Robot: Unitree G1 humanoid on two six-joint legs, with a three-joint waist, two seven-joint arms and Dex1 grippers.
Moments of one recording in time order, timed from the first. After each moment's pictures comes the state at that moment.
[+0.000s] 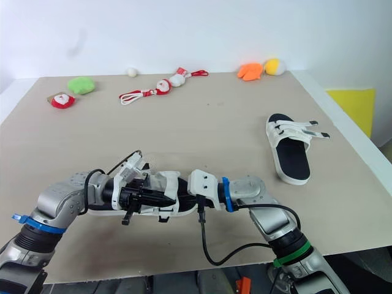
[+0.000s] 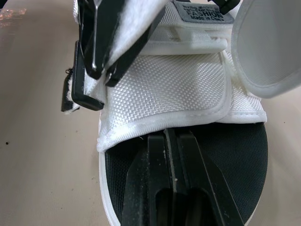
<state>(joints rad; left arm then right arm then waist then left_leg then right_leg) -0.42 0.60 -0.22 -0.15 -0.63 0.71 -1.26 -0.41 -0.53 0.38 -0.16 0.15 0.26 1.06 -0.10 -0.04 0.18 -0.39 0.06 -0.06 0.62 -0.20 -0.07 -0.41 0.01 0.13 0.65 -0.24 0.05</state>
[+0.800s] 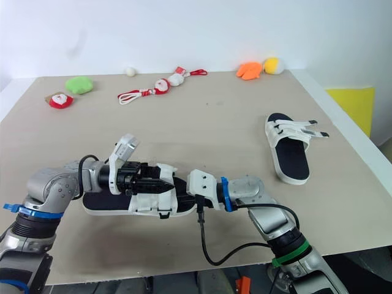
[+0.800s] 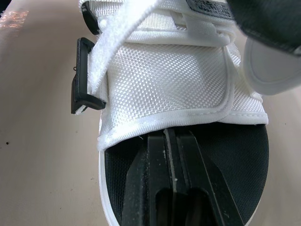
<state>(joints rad) -0.52 0.55 -0.07 -0.13 -0.81 0.99 -1.12 -0.41 -0.52 0.38 -0.15 0.15 0.26 1.07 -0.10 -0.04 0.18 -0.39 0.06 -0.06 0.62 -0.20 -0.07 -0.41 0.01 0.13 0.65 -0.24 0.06</state>
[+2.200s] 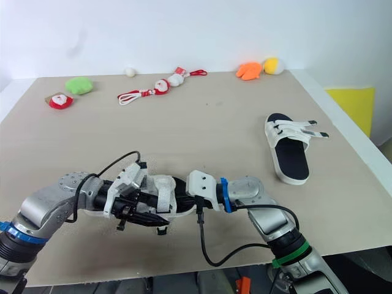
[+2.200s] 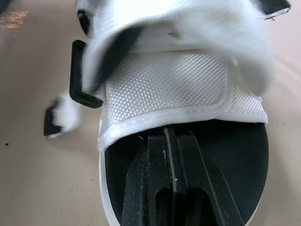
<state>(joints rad) -0.36 0.73 -0.19 -0.36 -0.66 0.76 -1.18 -0.41 -0.52 0.39 -0.16 0.15 0.26 1.06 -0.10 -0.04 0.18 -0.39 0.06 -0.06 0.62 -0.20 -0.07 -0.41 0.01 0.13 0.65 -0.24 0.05</state>
